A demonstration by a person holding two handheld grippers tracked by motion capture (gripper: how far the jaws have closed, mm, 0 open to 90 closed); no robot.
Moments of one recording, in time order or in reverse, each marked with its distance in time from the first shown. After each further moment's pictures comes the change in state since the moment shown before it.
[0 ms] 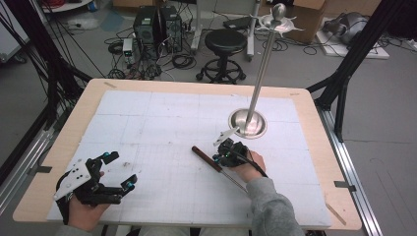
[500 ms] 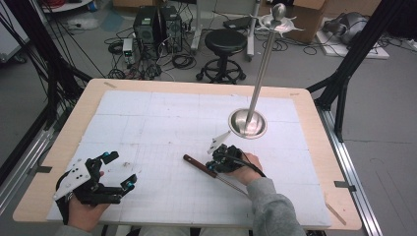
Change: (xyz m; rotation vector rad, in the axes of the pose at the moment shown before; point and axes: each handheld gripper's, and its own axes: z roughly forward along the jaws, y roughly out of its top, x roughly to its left) left arm 0.000 0.000 0.000 0.001 0.002 -0.001; right arm 0.017 0.006 0.004 0.004 0.128 -0.146
